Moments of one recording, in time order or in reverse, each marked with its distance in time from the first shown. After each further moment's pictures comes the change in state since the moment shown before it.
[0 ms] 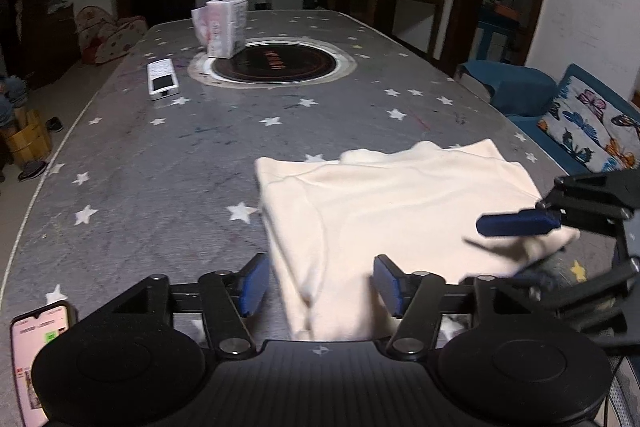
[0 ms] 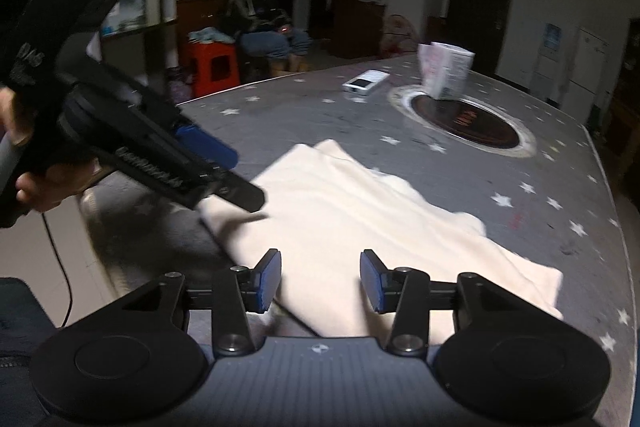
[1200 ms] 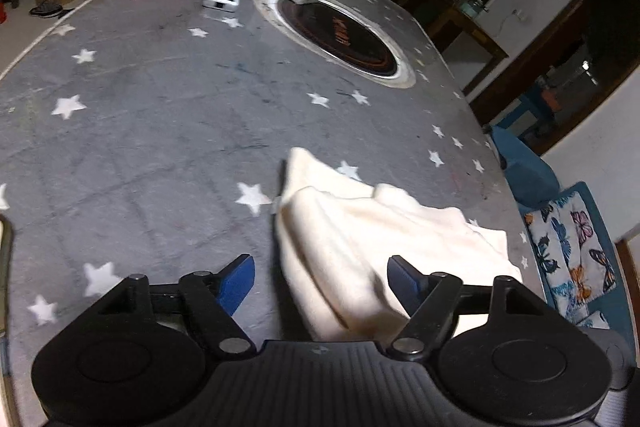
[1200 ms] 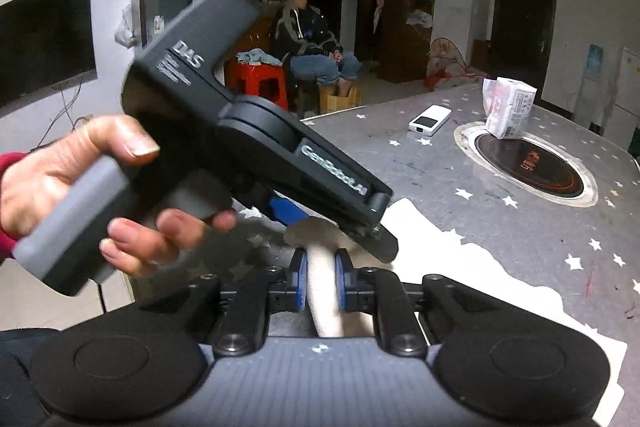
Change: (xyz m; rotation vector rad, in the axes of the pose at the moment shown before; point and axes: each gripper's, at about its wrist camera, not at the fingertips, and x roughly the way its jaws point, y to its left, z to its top) left arm 0.045 0.048 0.021 -0.477 0.104 -0.149; right arm 0.023 0.028 0.030 -0.028 -0.075 0.141
